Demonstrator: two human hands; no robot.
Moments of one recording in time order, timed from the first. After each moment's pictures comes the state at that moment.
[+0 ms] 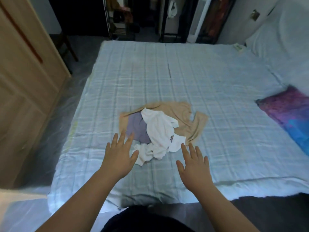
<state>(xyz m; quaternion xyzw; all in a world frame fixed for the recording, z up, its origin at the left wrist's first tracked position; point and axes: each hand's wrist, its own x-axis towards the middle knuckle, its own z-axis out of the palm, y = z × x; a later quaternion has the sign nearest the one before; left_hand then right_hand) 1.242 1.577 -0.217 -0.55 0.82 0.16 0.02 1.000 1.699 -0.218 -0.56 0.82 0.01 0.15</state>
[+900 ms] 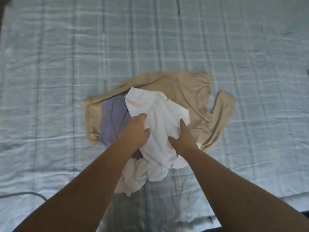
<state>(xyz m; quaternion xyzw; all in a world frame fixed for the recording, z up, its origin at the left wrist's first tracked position) 1.070 1.298 -0.478 -0.54 0.72 0.45 0.06 0.893 1.392 -0.473 -0.33 0.84 -0.08 0.42</state>
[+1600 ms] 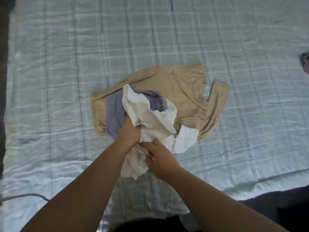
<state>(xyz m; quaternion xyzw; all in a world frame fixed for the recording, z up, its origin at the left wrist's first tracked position) 1.101 1.332 -0.458 -0.64 0.55 0.53 -0.05 1.004 1.460 -0.415 -0.52 0.71 -0.12 0.46</state>
